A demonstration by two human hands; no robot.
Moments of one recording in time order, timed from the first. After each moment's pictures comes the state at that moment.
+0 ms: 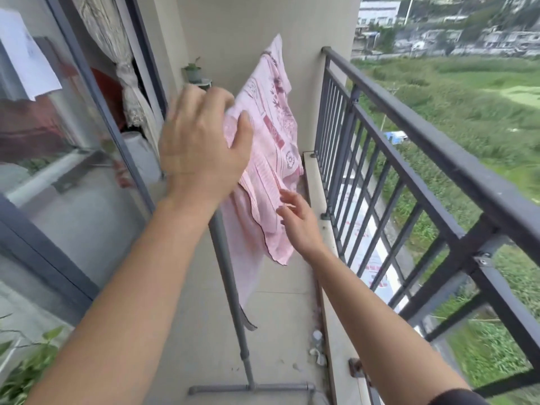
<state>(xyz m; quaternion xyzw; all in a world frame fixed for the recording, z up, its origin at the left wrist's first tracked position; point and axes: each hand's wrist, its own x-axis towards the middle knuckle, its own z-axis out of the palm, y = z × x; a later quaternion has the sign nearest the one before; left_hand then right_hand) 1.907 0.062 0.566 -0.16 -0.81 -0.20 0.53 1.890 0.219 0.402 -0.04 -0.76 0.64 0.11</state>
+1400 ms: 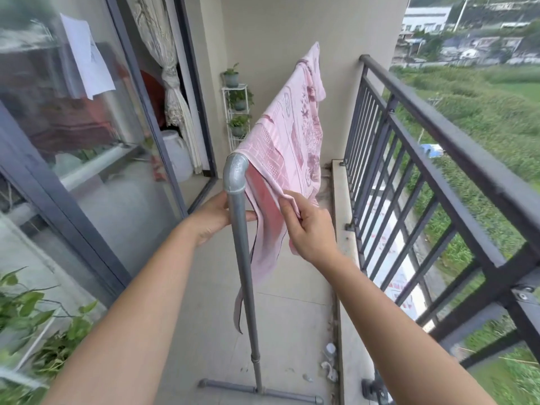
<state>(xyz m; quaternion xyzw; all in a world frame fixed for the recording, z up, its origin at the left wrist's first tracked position) 1.851 -0.009 0.451 -0.09 -0.82 -0.55 -0.11 1.899 0.202 0.428 0.15 -0.86 0.40 0.29</state>
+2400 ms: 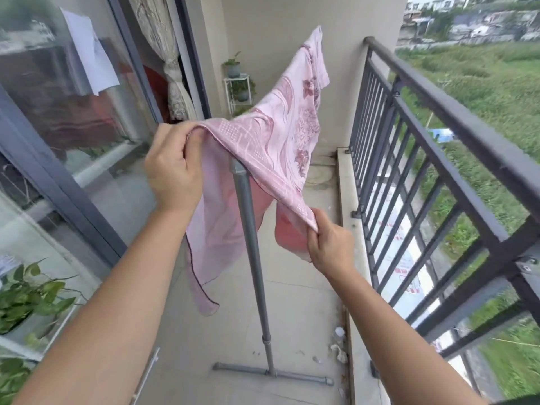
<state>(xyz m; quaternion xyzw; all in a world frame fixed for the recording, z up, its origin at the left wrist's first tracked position) 1.893 -0.029 0.513 -0.14 -0.75 -0.32 0.56 1.927 0.221 0.357 0.06 -0.91 0.27 0.31</state>
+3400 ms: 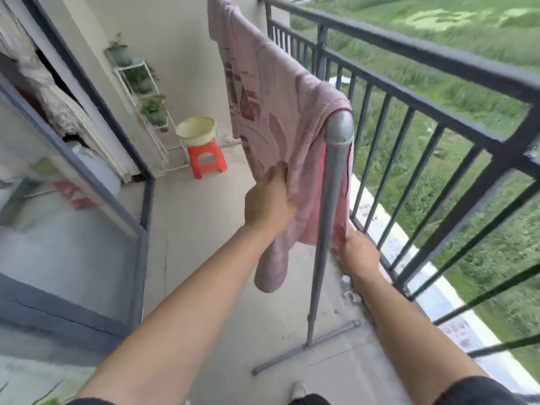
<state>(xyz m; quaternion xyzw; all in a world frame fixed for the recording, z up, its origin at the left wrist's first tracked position) 1.823 -0.054 0.414 -0.32 -0.89 -0.29 0.12 1.921 0.108 0.250 -0.34 -0.91 0.22 0.10</state>
